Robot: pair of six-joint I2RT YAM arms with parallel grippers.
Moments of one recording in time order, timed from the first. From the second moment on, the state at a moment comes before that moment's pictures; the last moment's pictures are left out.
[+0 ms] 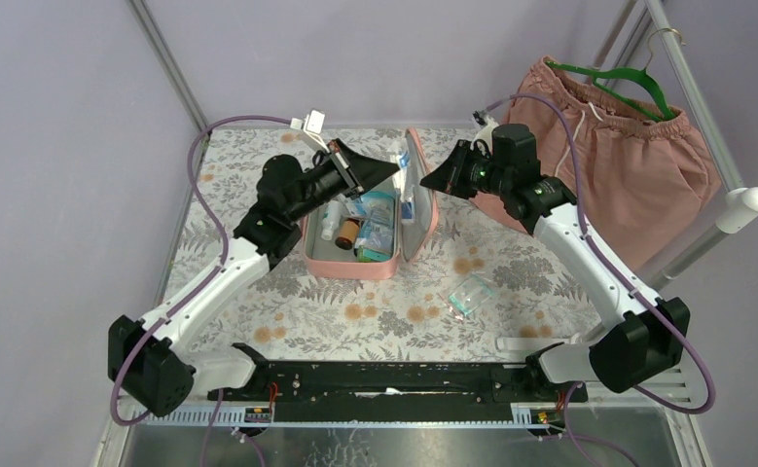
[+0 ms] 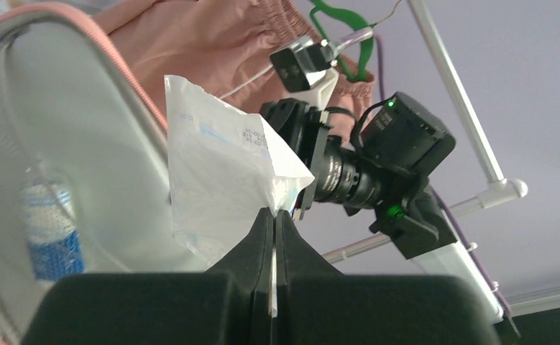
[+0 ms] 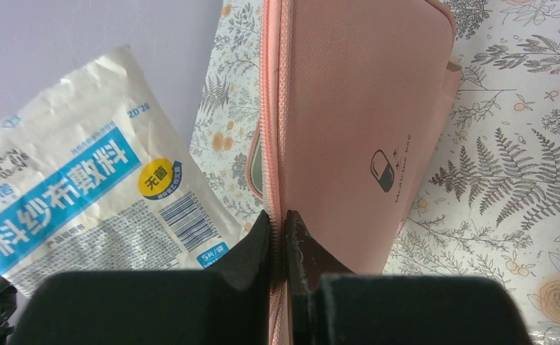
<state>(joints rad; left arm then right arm) -0.53 1.22 1.06 0.24 0.35 -1.02 0.41 1.36 1.29 -0.38 -0.41 0.68</state>
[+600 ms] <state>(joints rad) -0.54 1.33 1.09 0.32 0.28 -1.04 0.41 1.36 1.29 -0.39 -0.41 0.69</state>
